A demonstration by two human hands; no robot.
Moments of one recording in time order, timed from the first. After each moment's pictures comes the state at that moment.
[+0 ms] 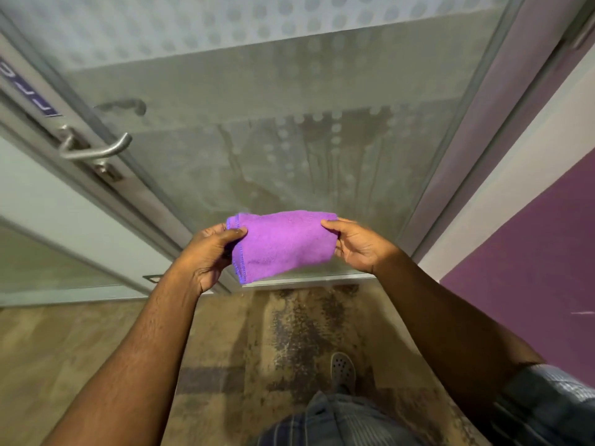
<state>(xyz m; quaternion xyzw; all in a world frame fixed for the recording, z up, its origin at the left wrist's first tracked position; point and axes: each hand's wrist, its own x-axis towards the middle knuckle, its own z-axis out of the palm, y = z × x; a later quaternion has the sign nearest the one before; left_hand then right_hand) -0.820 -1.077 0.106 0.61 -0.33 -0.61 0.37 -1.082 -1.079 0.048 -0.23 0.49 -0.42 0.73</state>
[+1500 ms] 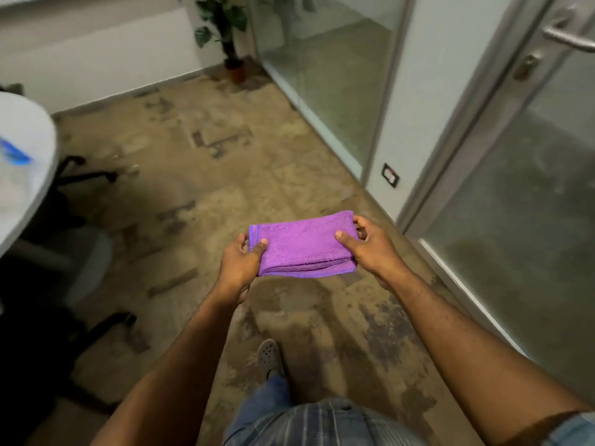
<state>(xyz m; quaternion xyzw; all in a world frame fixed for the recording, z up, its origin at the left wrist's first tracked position) -0.644 -0.525 0.039 0.73 0.01 -0.22 0.64 -0.759 -0.739 0.035 -0.73 0.28 -0.10 0.61</state>
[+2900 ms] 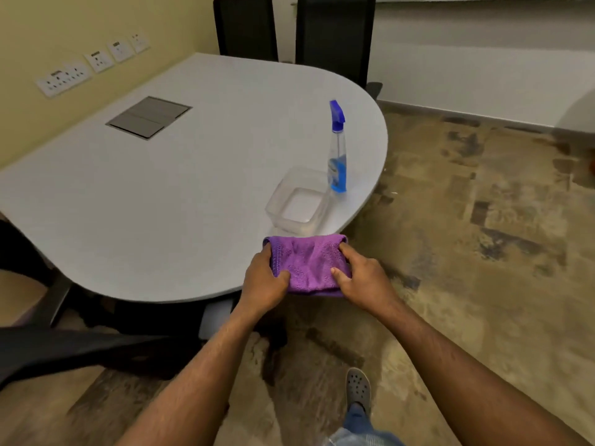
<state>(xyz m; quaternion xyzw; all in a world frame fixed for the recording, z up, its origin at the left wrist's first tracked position) -0.154 -0.083 0.070 0.88 0.28 0.03 0.39 -0.067 -0.264 0.053 -0.90 -0.20 0.17 0.35</state>
